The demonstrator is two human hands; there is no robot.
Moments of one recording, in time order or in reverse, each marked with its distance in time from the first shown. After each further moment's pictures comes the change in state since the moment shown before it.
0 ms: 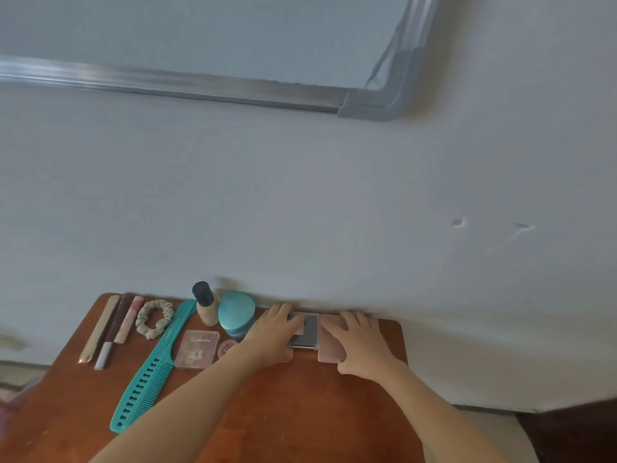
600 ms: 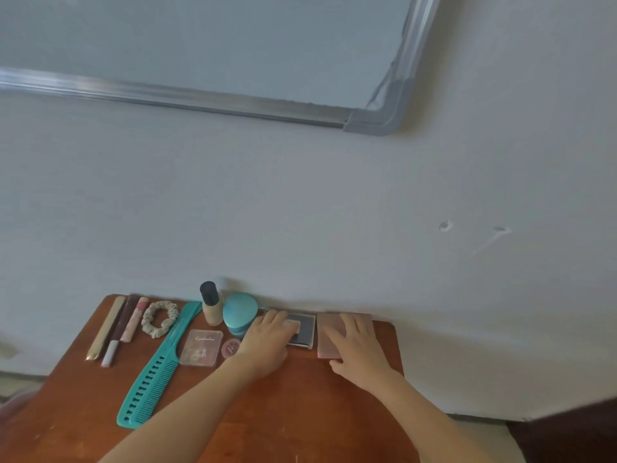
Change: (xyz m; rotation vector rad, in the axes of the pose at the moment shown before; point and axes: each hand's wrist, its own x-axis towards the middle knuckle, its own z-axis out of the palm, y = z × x) left_hand -0.029 0.006 -0.002 0.020 0.151 -0.042; right_hand -0.027 -0.021 -0.009 0.010 0.136 0.014
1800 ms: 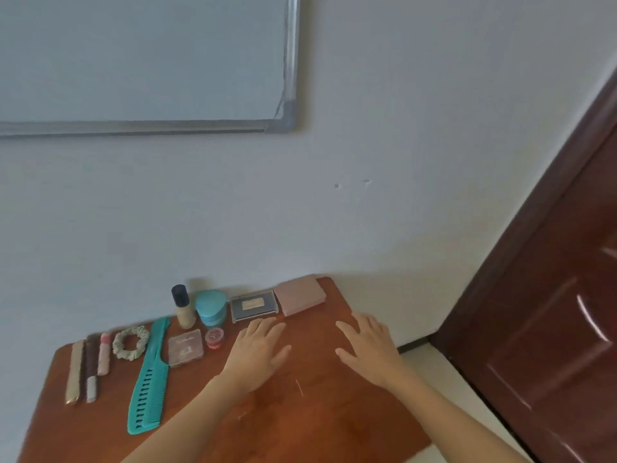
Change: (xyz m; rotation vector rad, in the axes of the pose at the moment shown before) left_hand -0.113 0.020 -0.018 -0.099 0.041 0.302; right_hand -0.174 -0.079 0.007 0.087 0.140 0.501
